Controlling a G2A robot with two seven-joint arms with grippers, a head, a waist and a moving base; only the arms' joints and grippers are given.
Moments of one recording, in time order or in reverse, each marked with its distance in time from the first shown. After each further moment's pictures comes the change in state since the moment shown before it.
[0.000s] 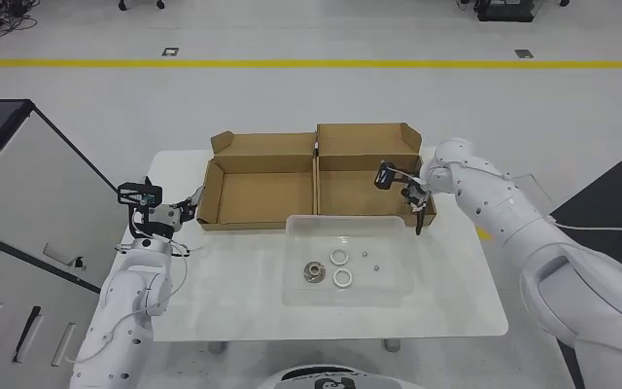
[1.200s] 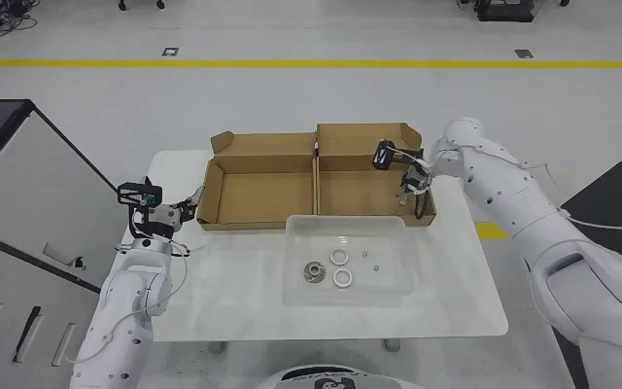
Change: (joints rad) left arm 0.000 0.000 0.000 0.000 0.000 0.000 0.000; right arm 0.010 0.039 0.148 -0.145 -0.017 -0.059 0.015
